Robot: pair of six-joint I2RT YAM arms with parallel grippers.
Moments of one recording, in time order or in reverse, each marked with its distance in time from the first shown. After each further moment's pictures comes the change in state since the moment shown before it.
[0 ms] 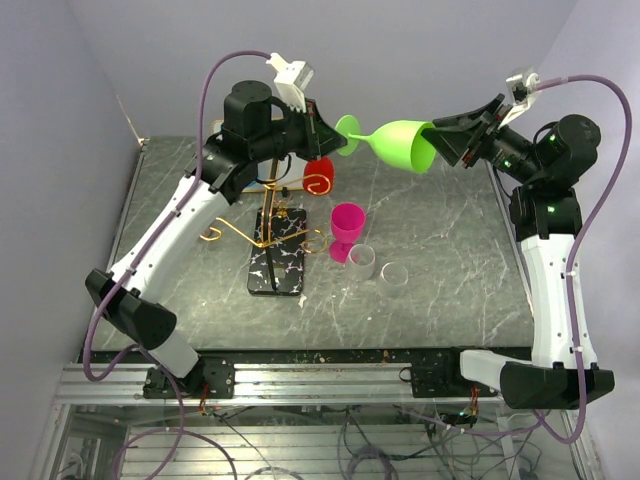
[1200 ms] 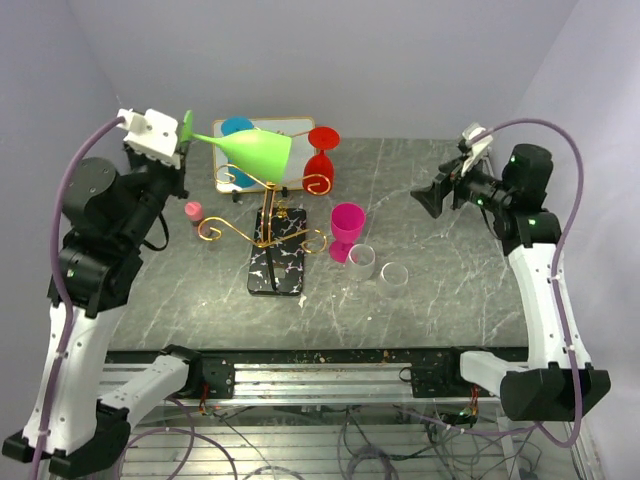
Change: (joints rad) left arm 0.280 -0.652 -0.312 -0.161 -0.412 0.652; right arm -0.001 -0.066 -0.212 -0.360 0.149 -0.568
